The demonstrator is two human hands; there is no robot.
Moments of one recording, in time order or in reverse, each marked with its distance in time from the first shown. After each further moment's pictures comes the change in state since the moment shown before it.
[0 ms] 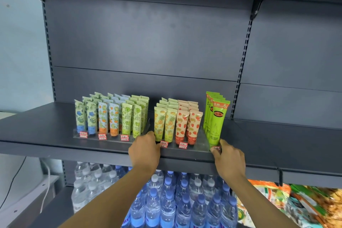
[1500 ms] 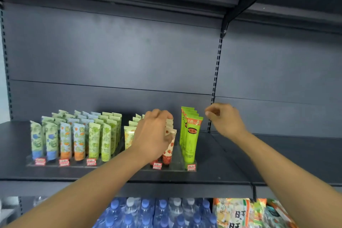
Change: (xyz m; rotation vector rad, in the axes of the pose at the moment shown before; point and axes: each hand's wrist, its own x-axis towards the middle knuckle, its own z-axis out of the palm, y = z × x) left_hand 0.033 0.089 -0.061 -0.198 -0.008 0.535; right_hand 0.100 -0.014 -0.115 0.209 0.055 -0.155
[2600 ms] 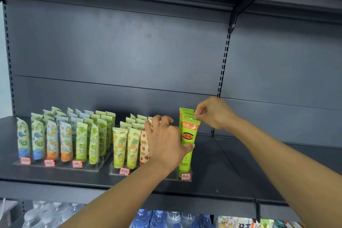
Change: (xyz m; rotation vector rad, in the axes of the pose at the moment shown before) left_hand 0.024 0.041 0.062 0.188 0.047 -0.232; right_hand 0.049 -0.004 0.007 -0.125 -0.309 -0.083
